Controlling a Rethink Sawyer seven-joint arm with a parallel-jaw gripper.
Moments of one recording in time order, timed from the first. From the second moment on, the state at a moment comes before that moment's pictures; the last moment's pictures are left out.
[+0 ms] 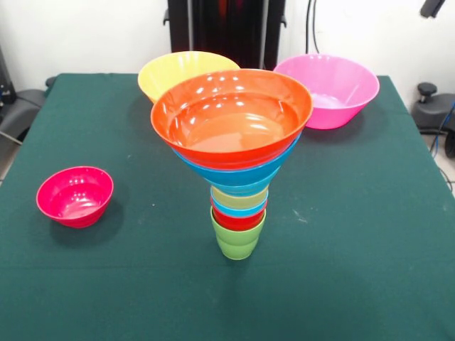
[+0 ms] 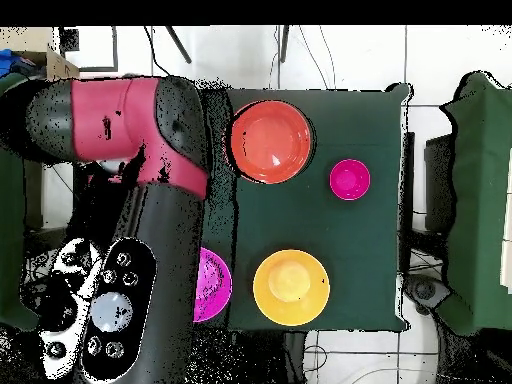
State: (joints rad) arm 0.28 -0.57 -0.48 0.99 0.11 1.15 2.19
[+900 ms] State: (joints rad) arm 0.41 -0.75 -0.49 1.41 0.11 0.84 2.20
